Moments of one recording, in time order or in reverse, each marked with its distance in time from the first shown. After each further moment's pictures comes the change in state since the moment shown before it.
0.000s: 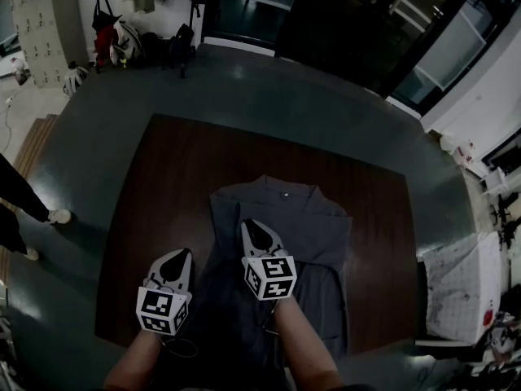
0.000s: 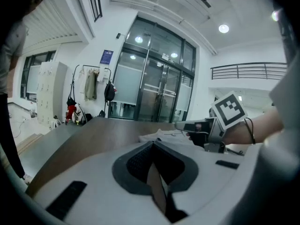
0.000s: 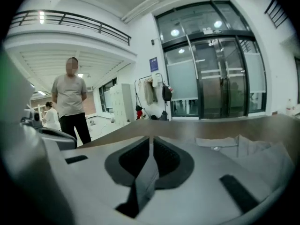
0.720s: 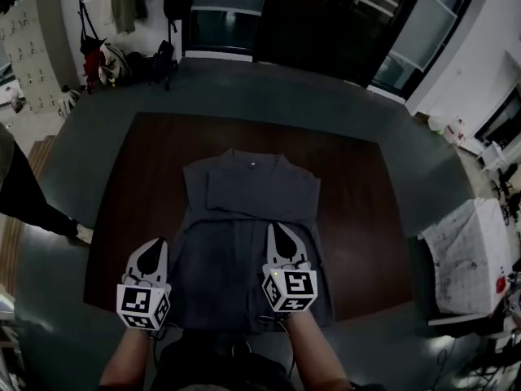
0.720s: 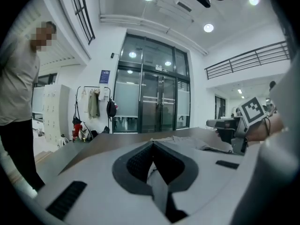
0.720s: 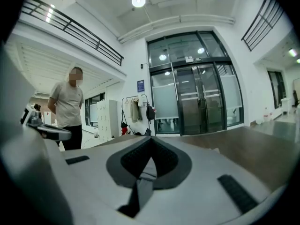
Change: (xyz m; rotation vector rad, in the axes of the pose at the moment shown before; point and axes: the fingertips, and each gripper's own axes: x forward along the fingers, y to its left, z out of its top) left arm -0.100 -0.091 0.011 0.126 -0.137 0.081; right arm -0.229 -0.054 0.001 0.010 -0.248 -0.202
